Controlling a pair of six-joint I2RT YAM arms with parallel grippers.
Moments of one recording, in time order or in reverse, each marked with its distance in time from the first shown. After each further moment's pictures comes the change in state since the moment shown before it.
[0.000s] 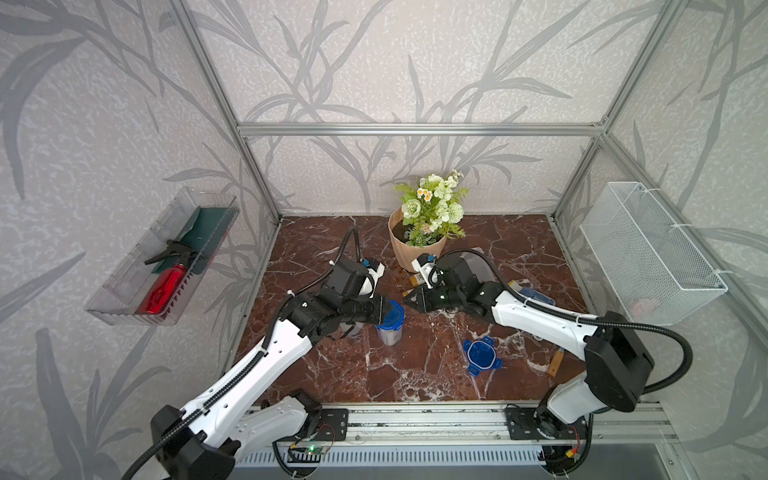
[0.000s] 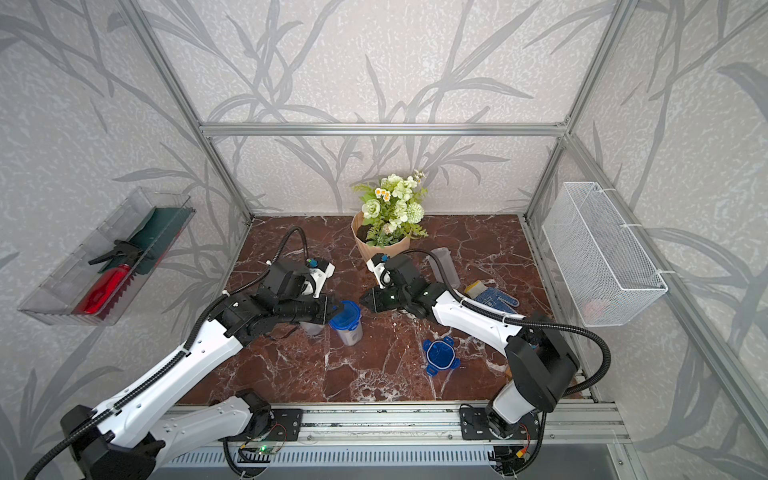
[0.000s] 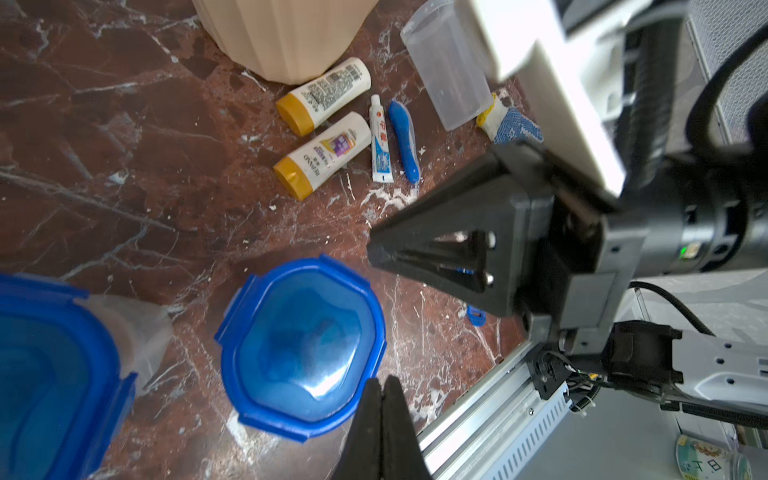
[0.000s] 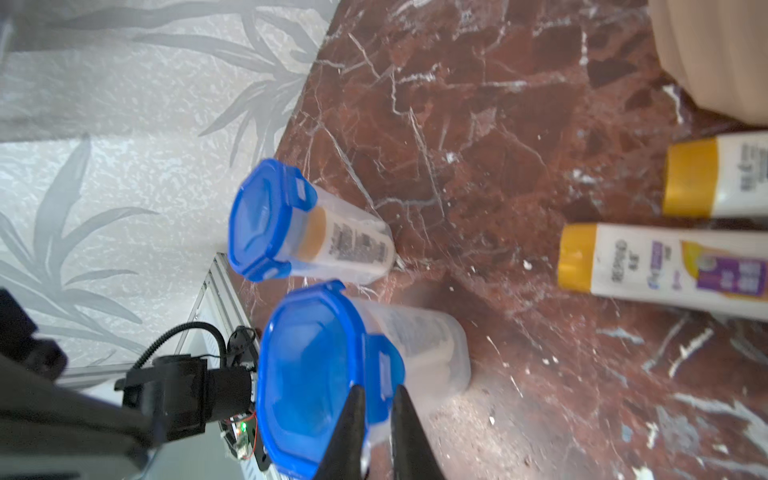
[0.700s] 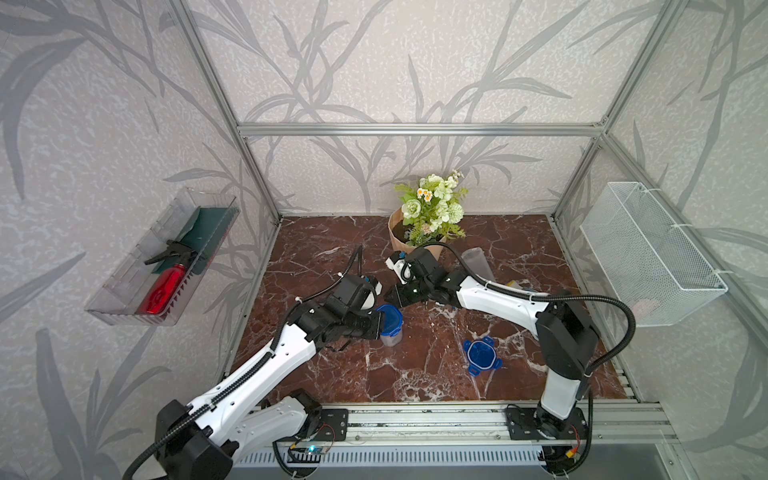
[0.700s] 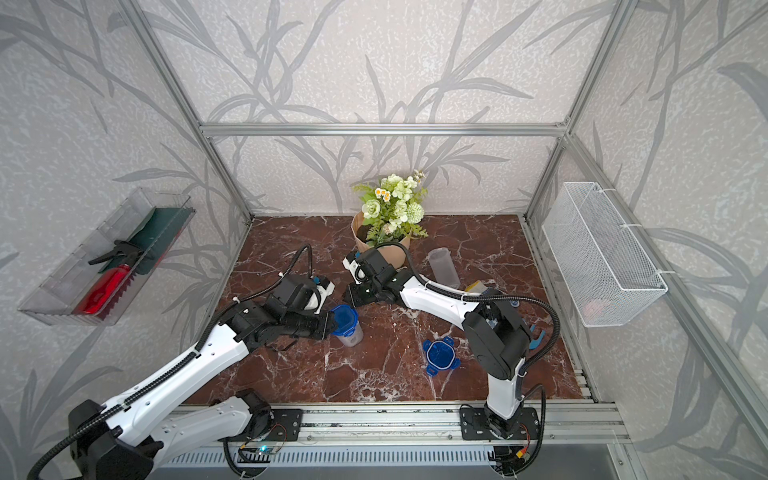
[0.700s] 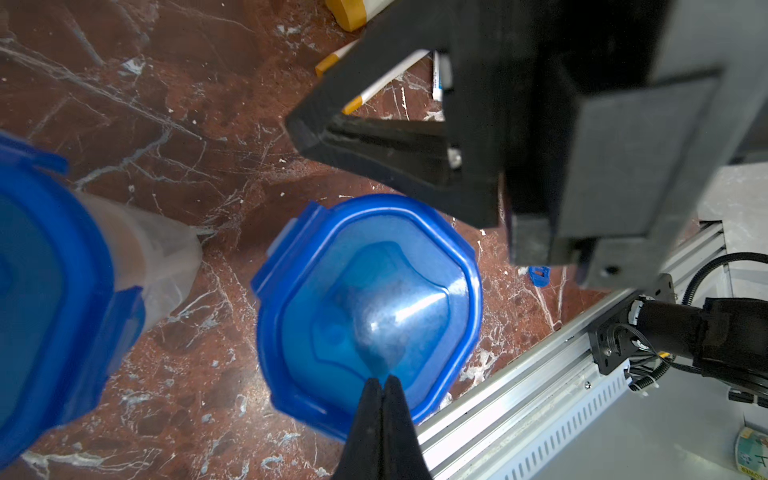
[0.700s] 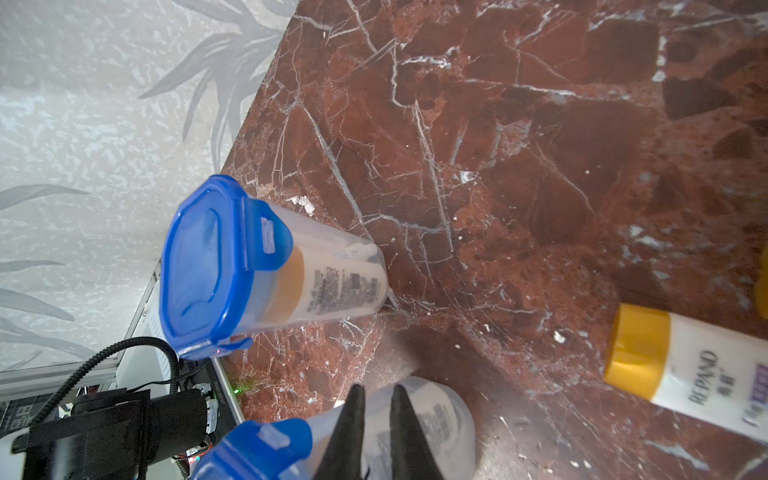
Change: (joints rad) left arm -0.023 0.020 -0.099 -0.043 -0.077 0.005; right arm 0.063 0.230 0.216 -0.116 0.050 -0.082
